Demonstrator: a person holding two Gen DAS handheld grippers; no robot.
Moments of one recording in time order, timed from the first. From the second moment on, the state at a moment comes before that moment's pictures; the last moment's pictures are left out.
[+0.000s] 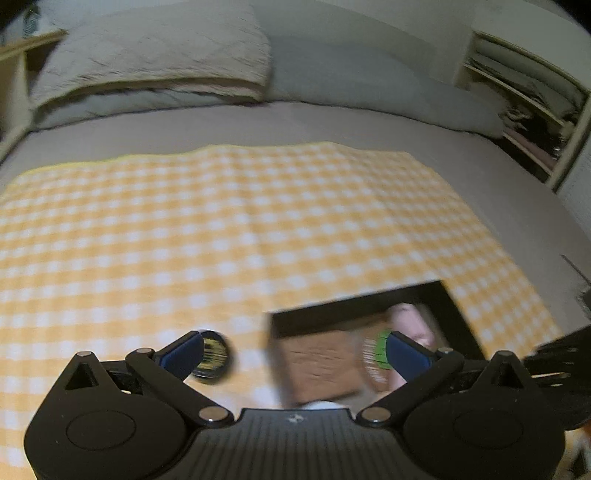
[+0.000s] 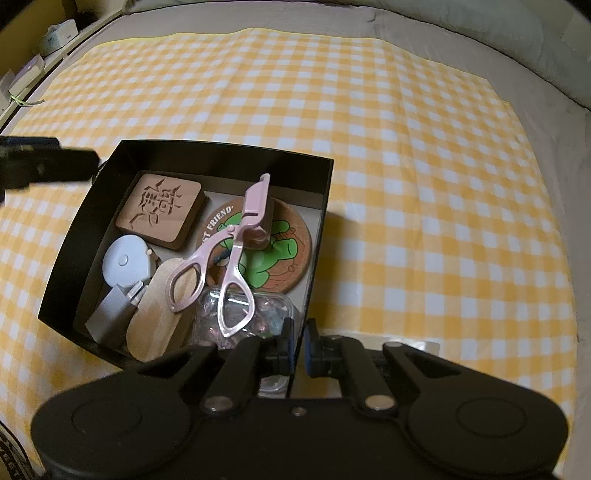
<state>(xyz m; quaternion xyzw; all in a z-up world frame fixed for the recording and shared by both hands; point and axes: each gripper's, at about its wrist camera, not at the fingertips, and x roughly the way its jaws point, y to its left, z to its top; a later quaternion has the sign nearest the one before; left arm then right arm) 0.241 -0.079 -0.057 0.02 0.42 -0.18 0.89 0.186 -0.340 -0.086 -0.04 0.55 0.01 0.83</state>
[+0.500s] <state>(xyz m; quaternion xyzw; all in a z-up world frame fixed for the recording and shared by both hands) 0.258 -0.023 -0.096 0.12 0.39 -0.17 0.90 0.185 -0.340 -0.087 -0.04 0.55 0.01 0.83</state>
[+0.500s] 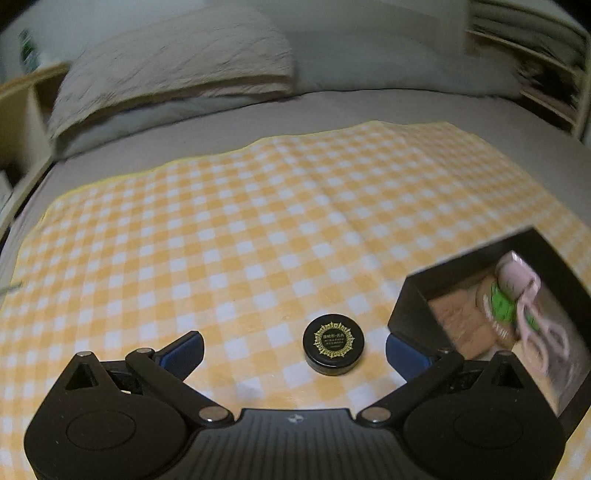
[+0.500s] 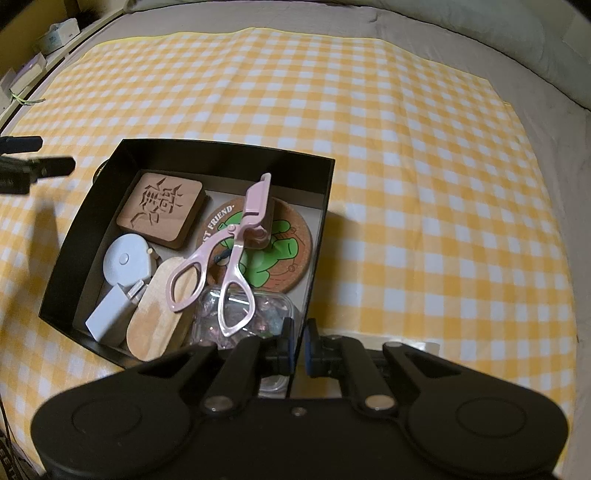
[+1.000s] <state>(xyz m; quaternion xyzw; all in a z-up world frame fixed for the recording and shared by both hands) 0.271 -0.036 -0.140 0.15 0.43 -0.22 0.87 0.184 -0.341 -0.086 -0.04 0.55 0.01 0.83</state>
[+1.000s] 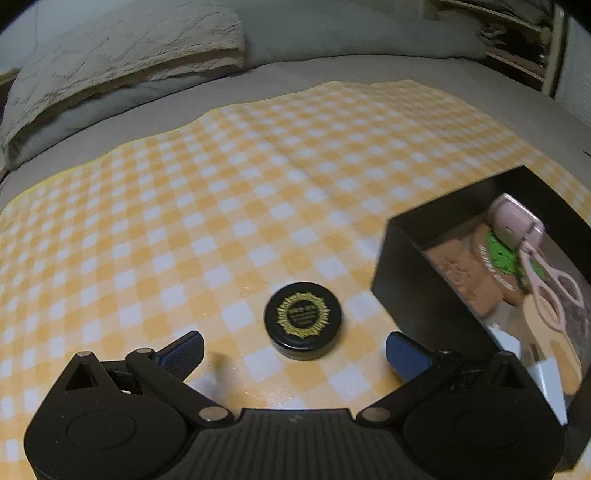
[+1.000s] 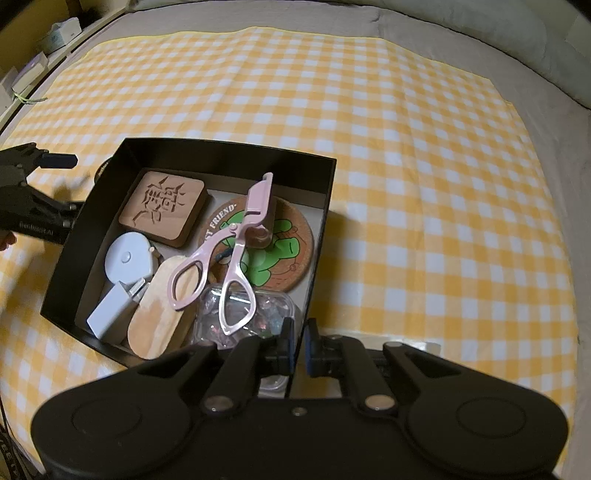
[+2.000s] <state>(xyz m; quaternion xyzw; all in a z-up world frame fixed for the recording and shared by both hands) 0.290 -0.050 -0.140 0.14 0.43 -0.24 0.86 0.185 -0.342 -0.086 -0.03 0.55 0.02 0.83</state>
